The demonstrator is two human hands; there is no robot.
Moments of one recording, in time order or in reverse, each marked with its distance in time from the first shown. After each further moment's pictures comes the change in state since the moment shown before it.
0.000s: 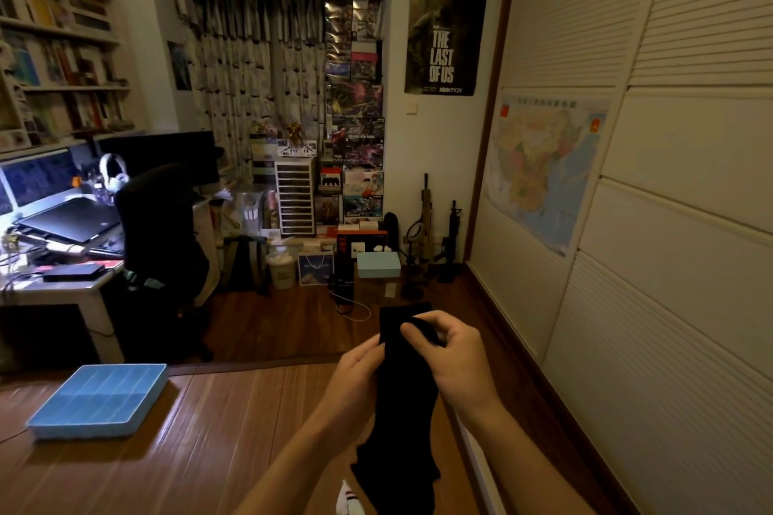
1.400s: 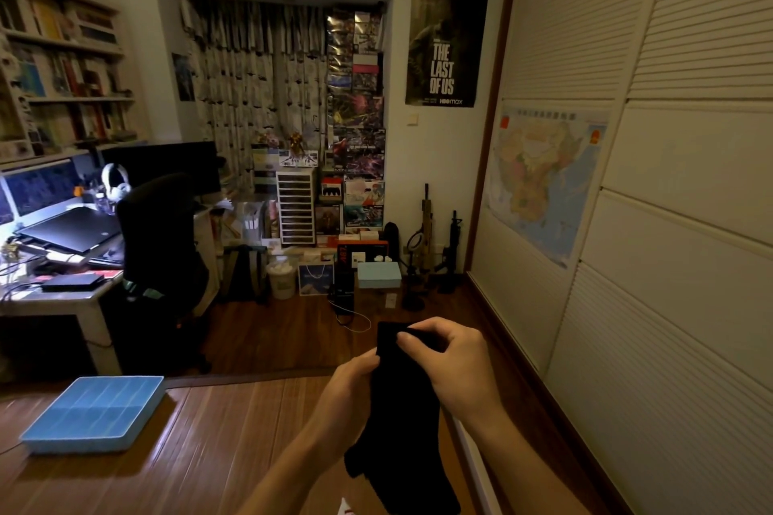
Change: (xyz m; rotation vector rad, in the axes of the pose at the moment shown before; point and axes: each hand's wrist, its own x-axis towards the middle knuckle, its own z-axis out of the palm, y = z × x) left_hand -0.004 0.016 0.001 -0.005 0.012 -0.007; right_hand 0.005 -0.026 0.000 -0.214 0.054 -0.015
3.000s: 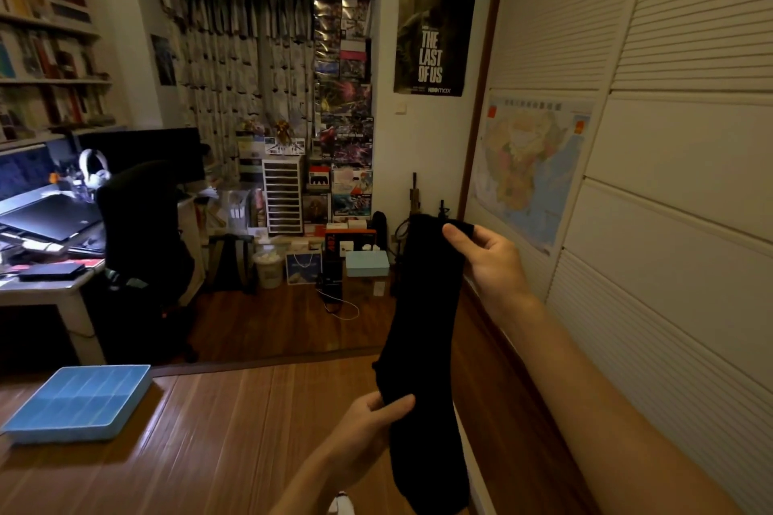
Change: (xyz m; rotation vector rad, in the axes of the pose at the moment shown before) left_hand -0.007 -0.079 -0.012 -0.176 -0.045 -0.297; right_hand 0.082 -0.013 -0.057 0.525 0.045 0.019
